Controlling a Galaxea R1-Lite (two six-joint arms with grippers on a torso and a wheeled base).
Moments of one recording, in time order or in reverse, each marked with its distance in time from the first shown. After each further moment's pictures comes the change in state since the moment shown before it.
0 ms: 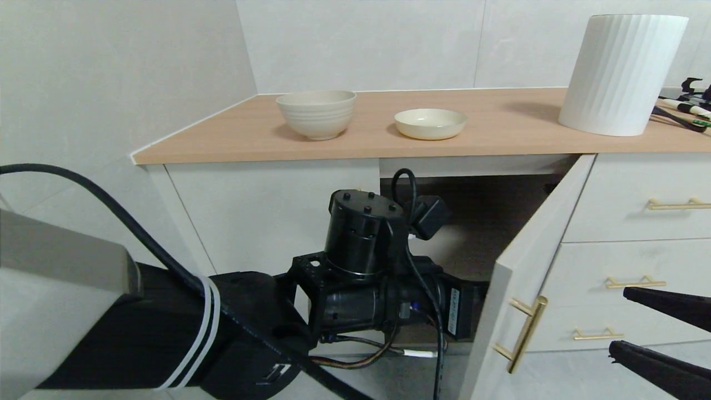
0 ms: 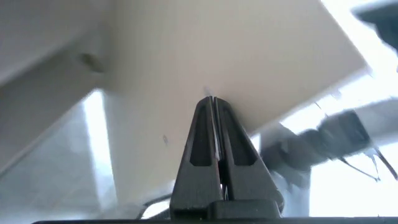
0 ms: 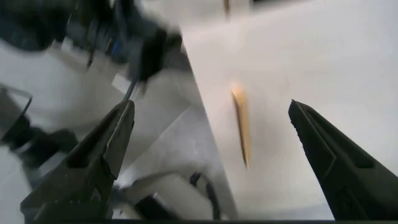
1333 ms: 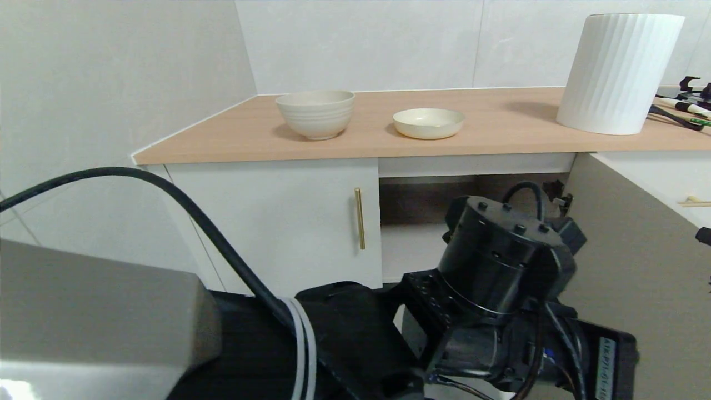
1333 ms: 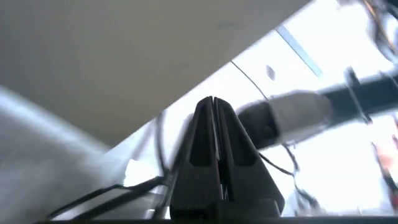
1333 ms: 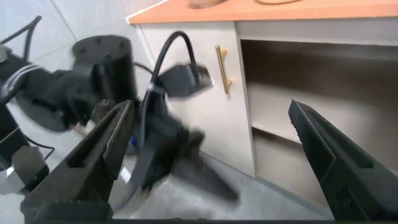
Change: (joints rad) left arm -0.200 0.107 -0.301 0.195 -0.046 -0.203; right arm -0.049 -0.093 -0.110 0.001 0.000 0.043
